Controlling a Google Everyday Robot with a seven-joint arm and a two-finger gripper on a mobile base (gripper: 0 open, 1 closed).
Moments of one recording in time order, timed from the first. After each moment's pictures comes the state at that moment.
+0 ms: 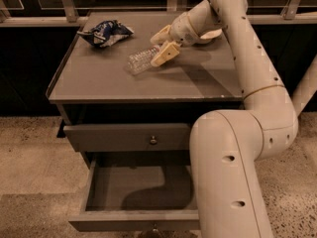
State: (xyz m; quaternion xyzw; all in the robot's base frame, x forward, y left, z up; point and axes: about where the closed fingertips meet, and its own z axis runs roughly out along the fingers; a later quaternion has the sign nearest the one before) arm 0.769 -0.015 0.865 -0.66 0.61 0.24 0.37
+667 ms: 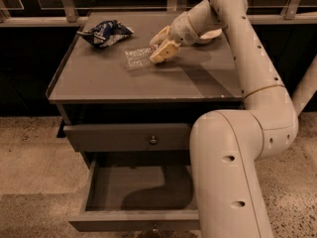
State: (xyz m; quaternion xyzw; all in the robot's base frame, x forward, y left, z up) arm 0.769 -0.015 0.865 -0.66 0.61 0.24 0.37
